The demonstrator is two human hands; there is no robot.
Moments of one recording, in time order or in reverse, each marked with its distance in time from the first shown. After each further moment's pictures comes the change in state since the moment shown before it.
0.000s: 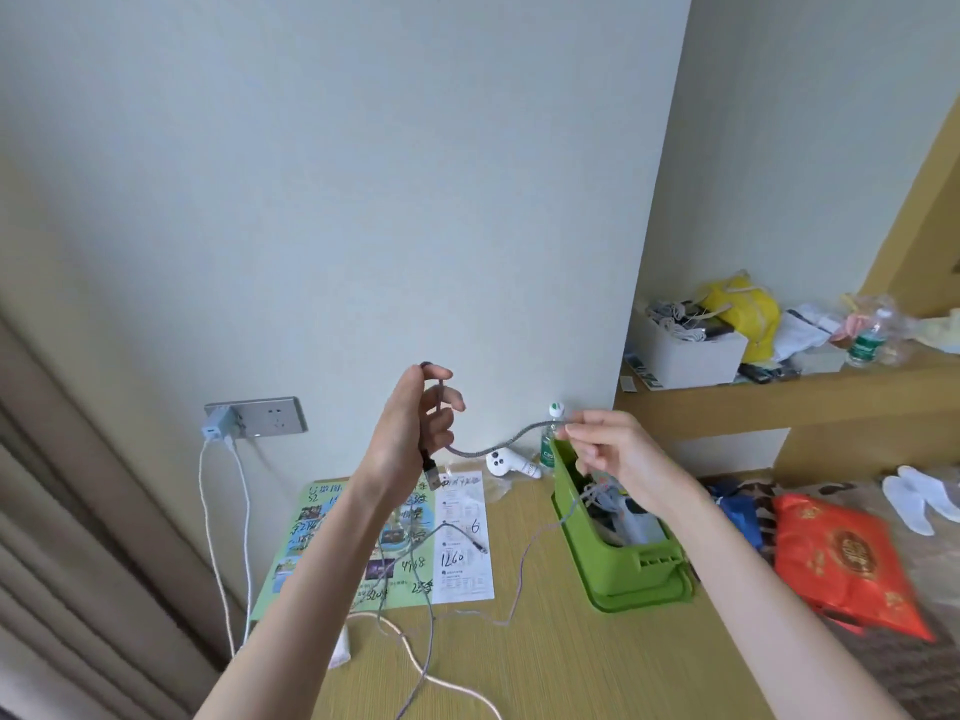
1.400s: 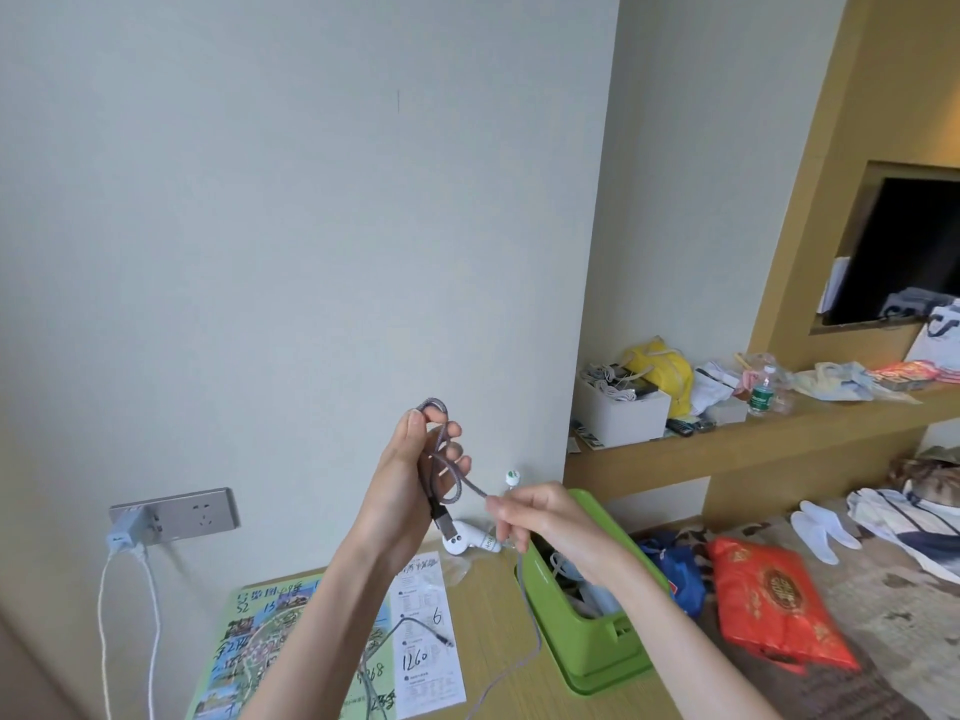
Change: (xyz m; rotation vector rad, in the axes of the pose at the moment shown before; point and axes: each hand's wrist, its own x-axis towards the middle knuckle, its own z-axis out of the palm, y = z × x) left_hand 0.009 0.028 0.024 -0.242 -0.180 0.060; right_hand 0.006 -0.018 0.064 -0.333 0.036 -0.020
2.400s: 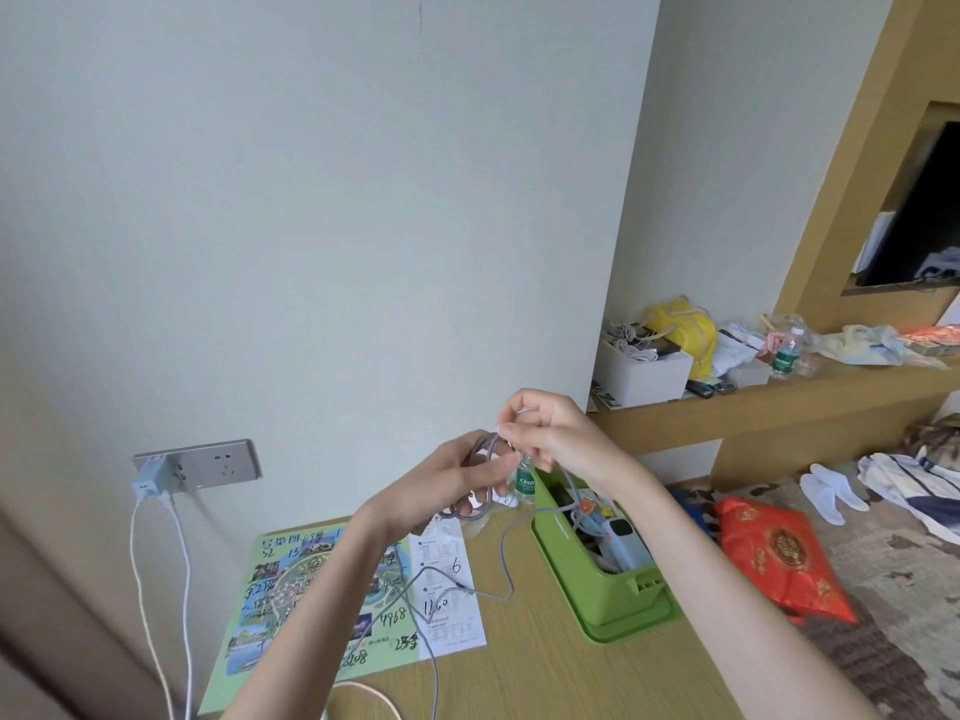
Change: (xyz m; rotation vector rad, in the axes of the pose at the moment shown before) left_hand 0.003 -0.018 -0.047 0.796 -0.375 -0.307; right_hand 0.037 -0.034 0.008 -0.039 0.039 -0.043
